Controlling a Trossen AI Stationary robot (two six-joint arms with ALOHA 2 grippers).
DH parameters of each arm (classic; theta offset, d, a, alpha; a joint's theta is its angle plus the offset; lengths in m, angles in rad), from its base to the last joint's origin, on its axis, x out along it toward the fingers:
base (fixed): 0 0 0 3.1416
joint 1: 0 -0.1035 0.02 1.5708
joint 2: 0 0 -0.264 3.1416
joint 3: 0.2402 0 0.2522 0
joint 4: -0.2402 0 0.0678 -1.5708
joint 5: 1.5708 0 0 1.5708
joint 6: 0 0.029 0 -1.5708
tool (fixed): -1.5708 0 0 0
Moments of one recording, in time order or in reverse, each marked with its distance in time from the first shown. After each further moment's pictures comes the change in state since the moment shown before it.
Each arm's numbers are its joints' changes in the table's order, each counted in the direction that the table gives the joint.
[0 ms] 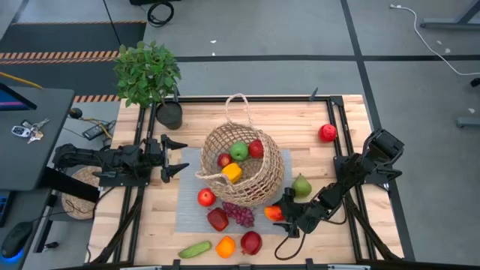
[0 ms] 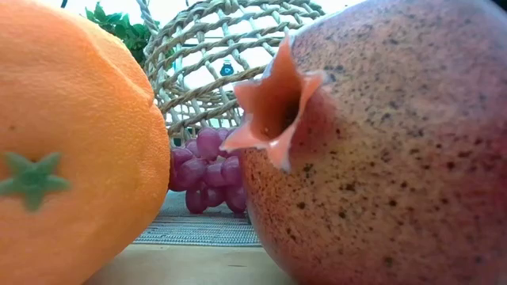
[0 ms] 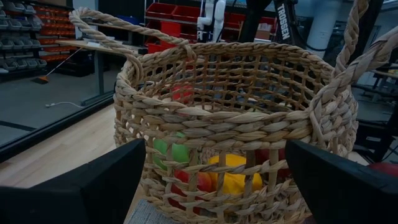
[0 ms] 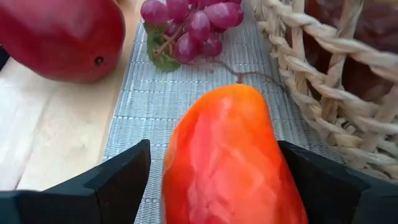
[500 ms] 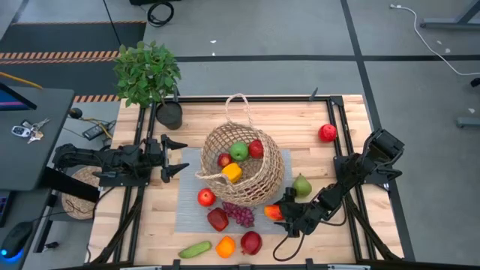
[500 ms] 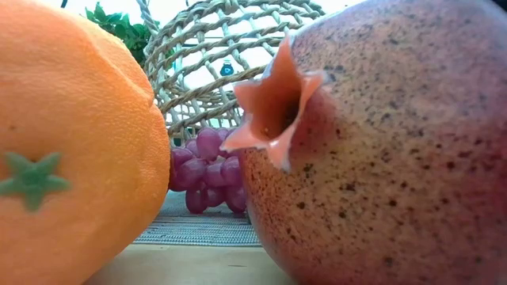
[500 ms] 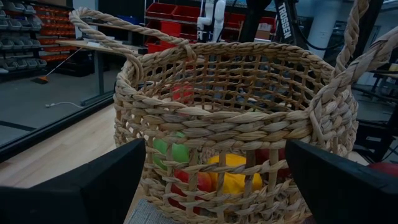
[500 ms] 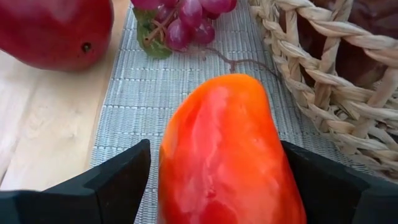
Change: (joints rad) left arm 0.000 0.000 0.000 0.000 0.000 0.000; right arm -0.003 0.000 0.015 -0.067 -0.002 0.033
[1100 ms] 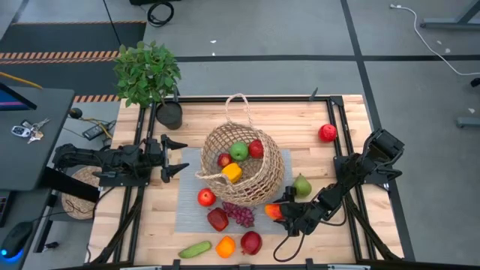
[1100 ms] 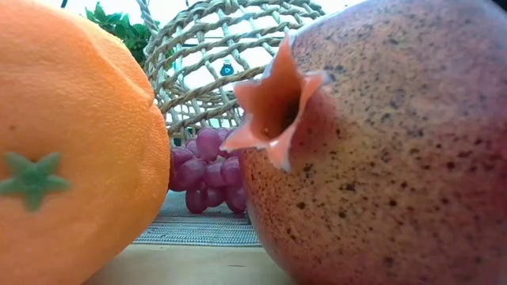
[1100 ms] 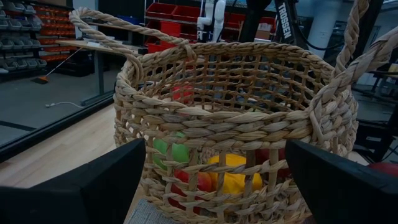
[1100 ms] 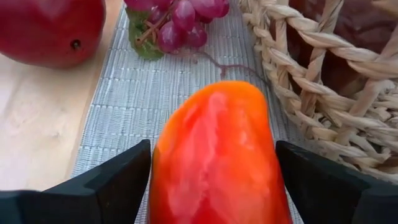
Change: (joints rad) left arm 0.000 0.000 0.000 0.000 0.000 0.000; right arm 0.000 0.000 0.000 -0.008 -0.035 -0.044
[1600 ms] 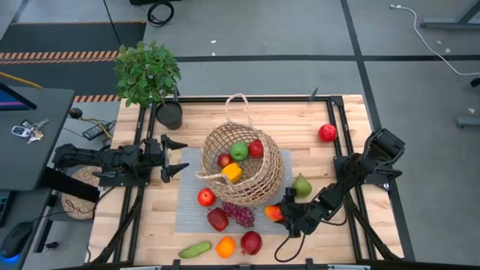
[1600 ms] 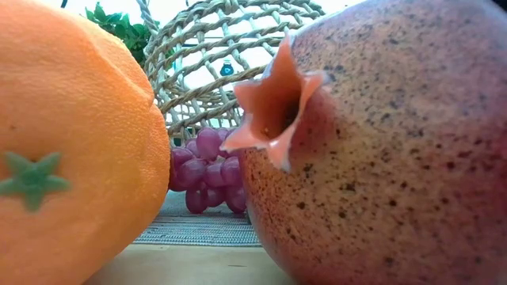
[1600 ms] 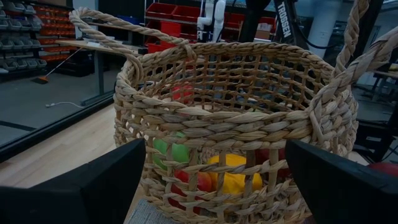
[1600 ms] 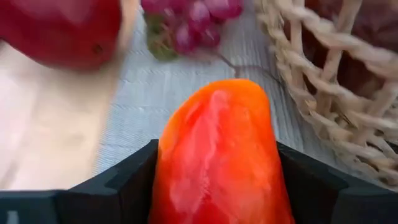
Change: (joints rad) left arm 0.000 0.000 0.000 0.000 0.000 0.000; right arm -0.001 -0.021 0.000 0.010 0.046 0.009
